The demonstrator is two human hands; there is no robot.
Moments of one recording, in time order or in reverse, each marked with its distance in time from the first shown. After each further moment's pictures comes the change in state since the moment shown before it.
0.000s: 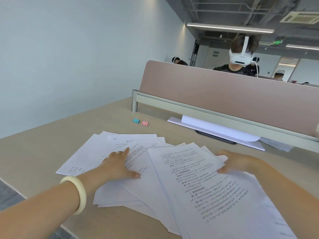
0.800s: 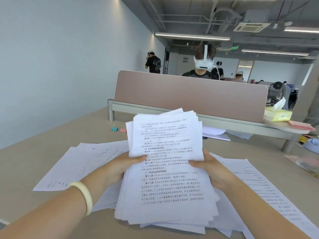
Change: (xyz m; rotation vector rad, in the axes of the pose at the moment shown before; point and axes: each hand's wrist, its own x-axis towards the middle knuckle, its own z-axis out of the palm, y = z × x) left_hand -0.010 0.061 0.000 -1.175 -0.446 0.268; right_hand -0.089 -0.016 0.073 1.098 0.078 -0.450
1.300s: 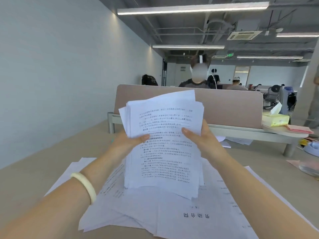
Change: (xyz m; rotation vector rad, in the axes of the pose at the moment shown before) left_hand -0.004 0.084 0.020 0.178 0.310 0.423; right_hand 0.014 -0.087 0.047 -0.259 0.199 -0.387
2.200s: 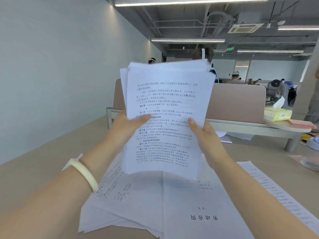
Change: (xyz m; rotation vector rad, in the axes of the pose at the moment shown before) left_hand 0.005 0.033 0.006 0.073 0.108 0.128; right_hand -0.007 0.004 0.015 -0.019 0.133 -0.036
